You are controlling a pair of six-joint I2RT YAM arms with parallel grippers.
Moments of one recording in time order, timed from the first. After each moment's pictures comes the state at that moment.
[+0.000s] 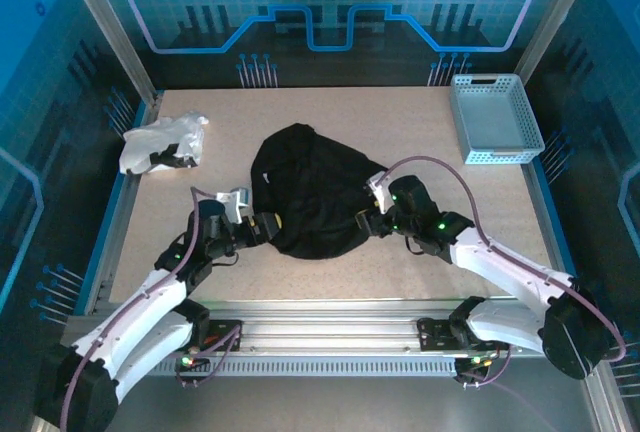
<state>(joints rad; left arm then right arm) -0.34 0.78 0.38 -0.14 0.34 -0.71 0.65 1.15 0.70 -0.27 -0.03 0.08</state>
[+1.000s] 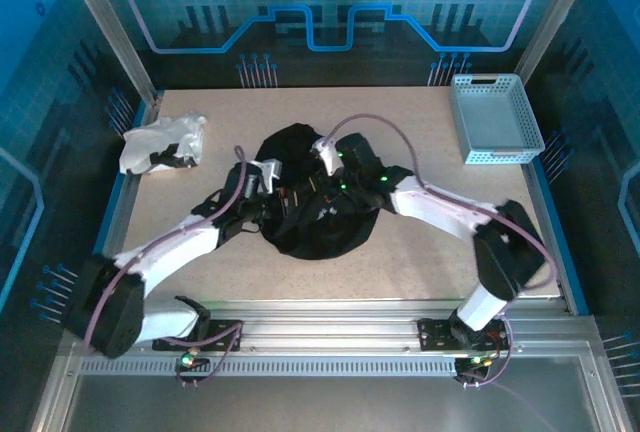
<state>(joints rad) -0.43 1.22 0.68 -0.06 0.28 -0.58 0.70 1.59 1.16 -0.19 -0.18 0.13</state>
